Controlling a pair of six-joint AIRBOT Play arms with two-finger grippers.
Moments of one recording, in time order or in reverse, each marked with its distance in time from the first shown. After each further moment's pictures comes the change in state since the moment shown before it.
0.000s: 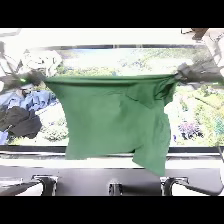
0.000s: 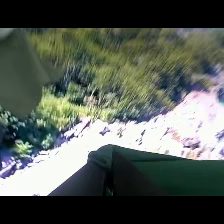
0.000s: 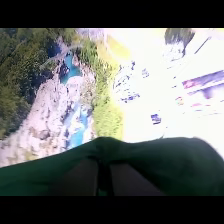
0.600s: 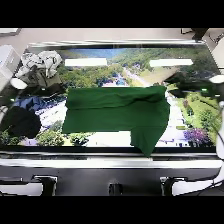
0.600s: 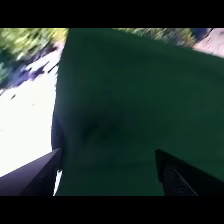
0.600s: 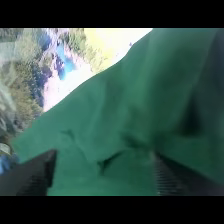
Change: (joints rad) left arm 0.045 -0.254 0.090 -0.133 -0.271 -0.043; right arm -0.137 -0.193 0.032 0.170 0.113 -0.109
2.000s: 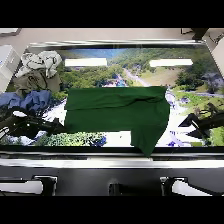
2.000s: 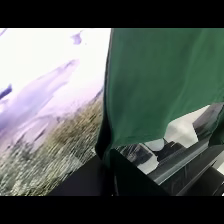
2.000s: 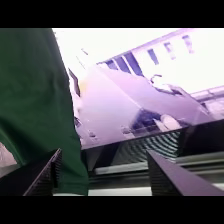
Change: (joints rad) left arm 0.187 0.000 -0.526 -0.297 -0.283 0.349; right arm -0.219 0.258 -0.445 -0.422 0.327 -0.037
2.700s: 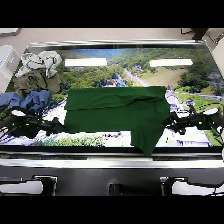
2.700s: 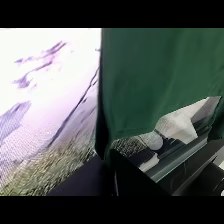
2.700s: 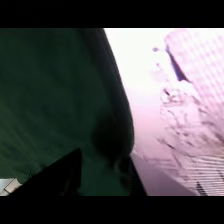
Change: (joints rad) left arm -0.003 0.024 0.006 -0.003 -0.018 0.007; right arm 0.138 -0.130 -0.134 0.269 -0.307 -0.066
